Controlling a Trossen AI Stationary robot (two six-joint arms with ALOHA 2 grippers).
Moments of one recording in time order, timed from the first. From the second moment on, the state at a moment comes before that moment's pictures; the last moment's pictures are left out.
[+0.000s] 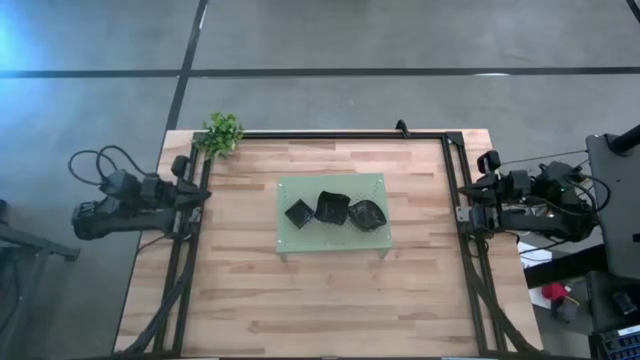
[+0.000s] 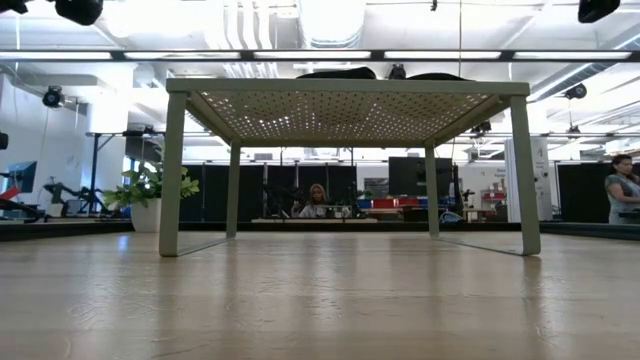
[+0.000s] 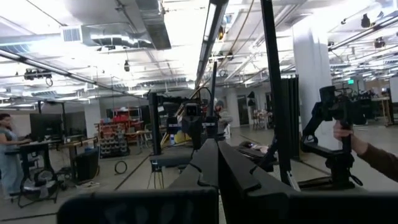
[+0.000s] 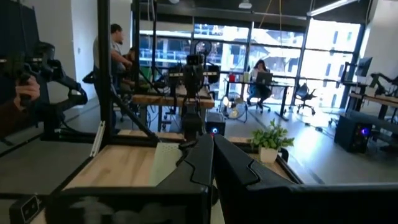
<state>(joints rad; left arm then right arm) 0.04 0.00 0.42 -0.06 0.12 0.08 -0.07 0.03 0.66 -0.53 -0.09 -0.03</state>
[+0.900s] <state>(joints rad) 0.04 0.00 0.10 0.16 0.10 0.16 -0.07 0.01 0.21 -0.13 -0.08 -0.04</state>
